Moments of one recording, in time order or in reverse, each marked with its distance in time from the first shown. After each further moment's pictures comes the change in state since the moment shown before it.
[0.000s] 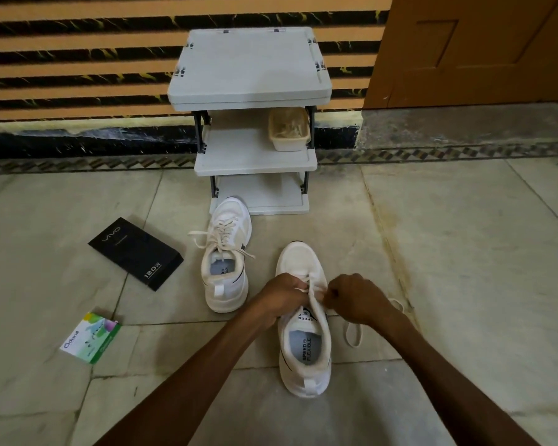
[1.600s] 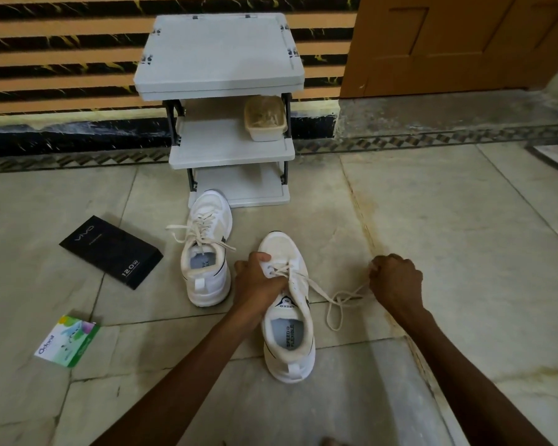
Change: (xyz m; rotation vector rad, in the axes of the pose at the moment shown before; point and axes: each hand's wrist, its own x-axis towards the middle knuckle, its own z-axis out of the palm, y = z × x) left_hand 0.013 -0.028 0.007 0.000 0.431 0.117; right_hand -0.017 0.080 0.013 0.082 0.479 0.335
